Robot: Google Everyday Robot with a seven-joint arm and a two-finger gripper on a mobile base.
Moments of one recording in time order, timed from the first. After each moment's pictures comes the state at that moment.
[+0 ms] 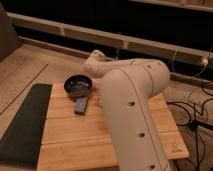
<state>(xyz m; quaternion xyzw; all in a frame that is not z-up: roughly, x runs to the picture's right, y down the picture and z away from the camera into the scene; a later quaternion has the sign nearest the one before) -0.047 -0.079 0.965 -0.06 0.07 0.71 0.70</state>
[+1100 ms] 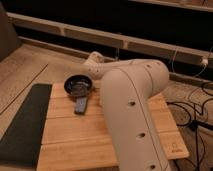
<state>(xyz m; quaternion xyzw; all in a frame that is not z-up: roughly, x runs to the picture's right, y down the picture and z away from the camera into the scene) -0.050 -0.072 0.961 -0.06 0.07 0.71 0.70</state>
